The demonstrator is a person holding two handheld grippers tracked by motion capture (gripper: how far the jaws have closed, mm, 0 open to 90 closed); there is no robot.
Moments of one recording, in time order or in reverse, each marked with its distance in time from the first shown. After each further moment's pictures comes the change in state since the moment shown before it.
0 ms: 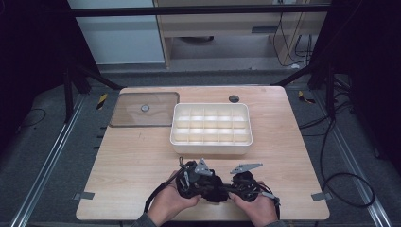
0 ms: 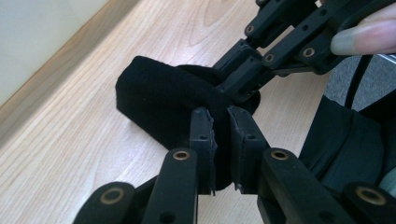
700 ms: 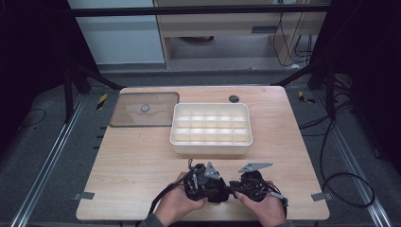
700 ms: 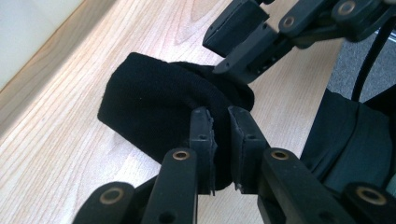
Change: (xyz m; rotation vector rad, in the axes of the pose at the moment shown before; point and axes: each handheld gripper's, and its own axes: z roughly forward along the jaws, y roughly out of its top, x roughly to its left) left arm -0.010 0.008 0.016 0.048 0.006 0.040; right arm -0.009 -0.003 -0.021 -0.042 -0.017 0.011
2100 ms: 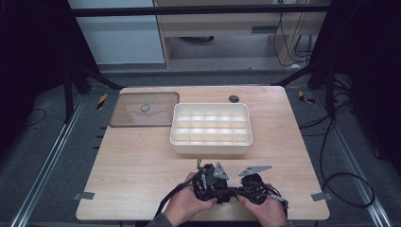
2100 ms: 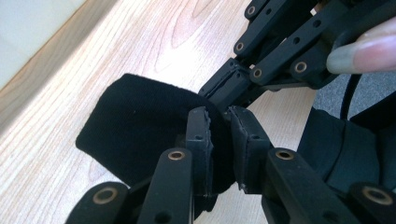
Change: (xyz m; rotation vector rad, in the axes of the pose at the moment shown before) left arm -0.011 0.016 0.012 -0.041 -0.024 -0.002; right arm -0.003 -0.011 0.005 0.040 0.041 0.004
